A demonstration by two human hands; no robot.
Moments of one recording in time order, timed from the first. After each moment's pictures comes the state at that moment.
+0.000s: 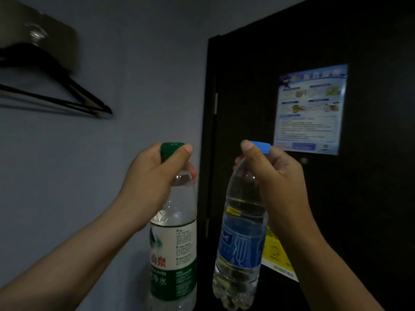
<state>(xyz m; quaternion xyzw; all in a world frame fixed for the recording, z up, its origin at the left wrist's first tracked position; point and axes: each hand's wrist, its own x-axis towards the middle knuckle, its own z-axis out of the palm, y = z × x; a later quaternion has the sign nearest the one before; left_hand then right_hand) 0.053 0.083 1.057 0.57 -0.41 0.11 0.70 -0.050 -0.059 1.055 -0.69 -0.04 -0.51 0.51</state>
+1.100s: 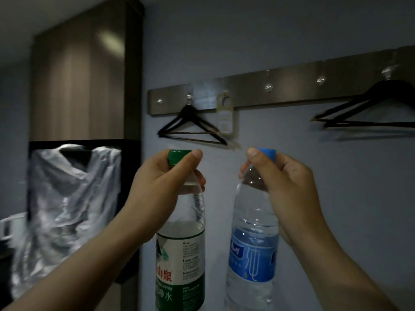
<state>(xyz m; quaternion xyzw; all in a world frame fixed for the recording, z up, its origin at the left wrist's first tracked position) -0.108 0.559 1.063 0.71 -0.04 0.49 0.50 0.005 0.430 1.056 -0.48 -0.43 -0.12 0.75</state>
